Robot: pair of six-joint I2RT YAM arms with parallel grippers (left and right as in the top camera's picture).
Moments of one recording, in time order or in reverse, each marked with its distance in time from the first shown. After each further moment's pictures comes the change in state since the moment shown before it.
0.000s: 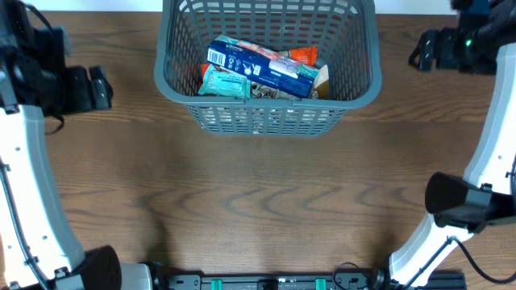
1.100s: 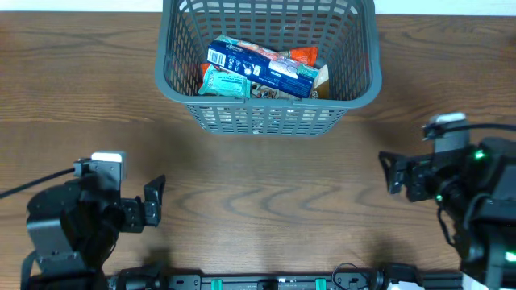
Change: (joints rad) left arm -0.148 -0.970 -0.920 0.411 0.142 0.056; right arm 0.083 -1.149 -1.291 0.601 -0.097 -0.061
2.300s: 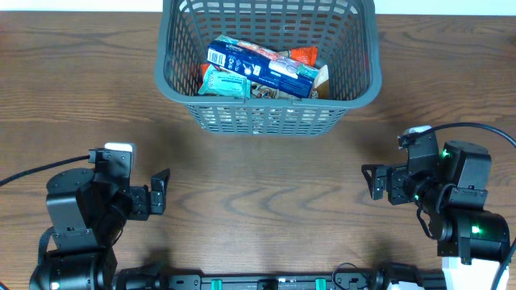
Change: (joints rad) left arm -0.006 0.031 -0.138 0.128 -0.006 0.017; right arm 0.000 -0.006 -0.262 0.131 -0.015 -0.008
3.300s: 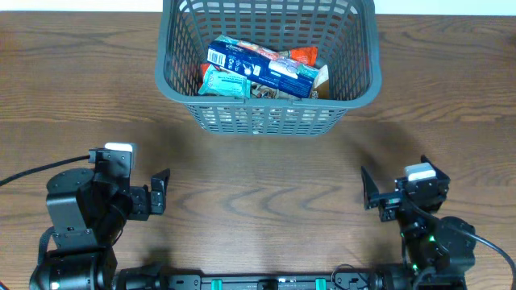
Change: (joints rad) left arm 0.000 0.000 0.000 0.000 0.000 0.000; right arm 0.138 -0.617 -0.454 0.507 0.120 0.000
